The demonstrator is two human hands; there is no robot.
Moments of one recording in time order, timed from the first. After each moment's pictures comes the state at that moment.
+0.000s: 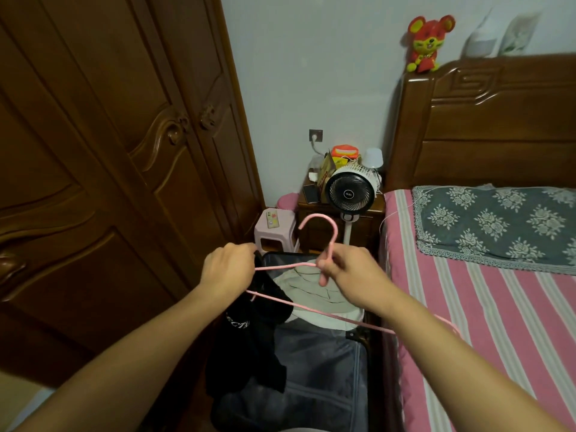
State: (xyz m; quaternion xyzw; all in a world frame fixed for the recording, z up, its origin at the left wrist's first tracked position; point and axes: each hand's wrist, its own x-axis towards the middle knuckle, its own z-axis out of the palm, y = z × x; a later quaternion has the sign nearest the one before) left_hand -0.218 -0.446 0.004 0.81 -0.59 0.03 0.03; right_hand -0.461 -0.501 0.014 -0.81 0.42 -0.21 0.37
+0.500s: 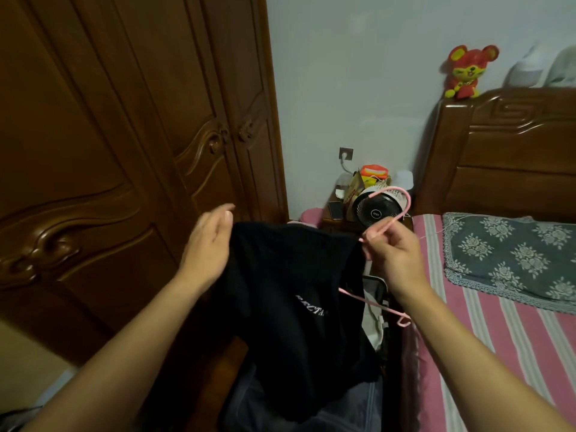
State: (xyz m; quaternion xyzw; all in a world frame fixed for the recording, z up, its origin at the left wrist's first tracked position) left_hand -0.165 -0.392 0.071 0.77 -0.47 -0.10 0.42; right_hand -0.445 -0.525 0.033 -0.63 0.27 -0.53 0.51
